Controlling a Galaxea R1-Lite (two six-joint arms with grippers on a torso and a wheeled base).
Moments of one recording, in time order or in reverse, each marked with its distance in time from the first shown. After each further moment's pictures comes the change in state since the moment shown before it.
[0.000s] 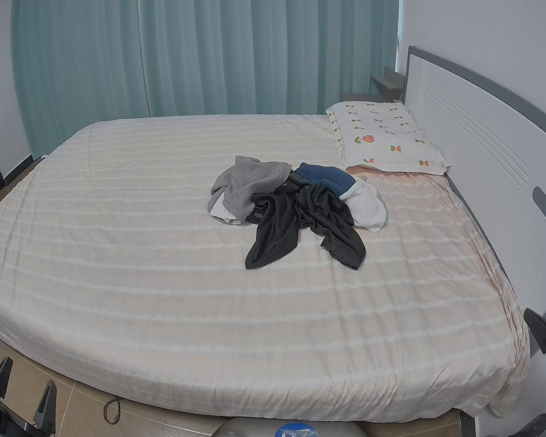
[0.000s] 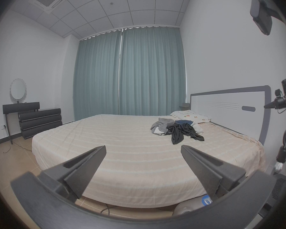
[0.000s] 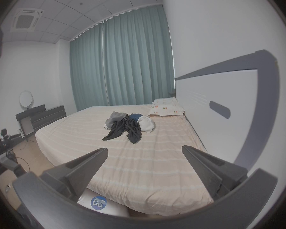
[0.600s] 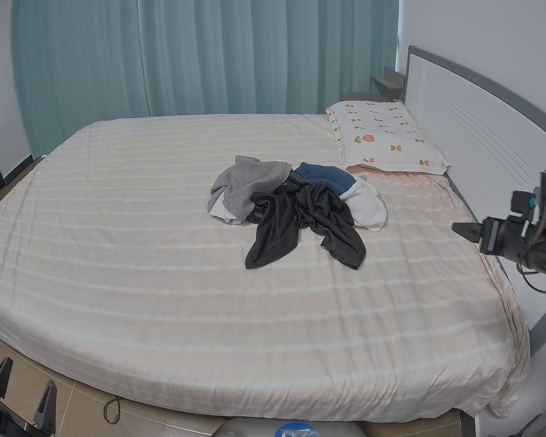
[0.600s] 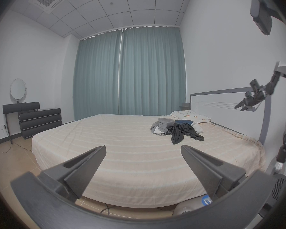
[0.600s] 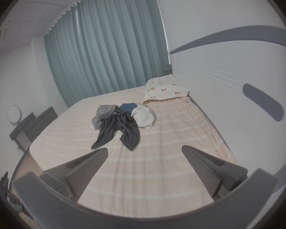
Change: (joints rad) left arm 0.000 0.000 0.000 0.000 0.000 0.000; right arm 0.107 0.892 -0.430 -0.223 -0.127 0.168
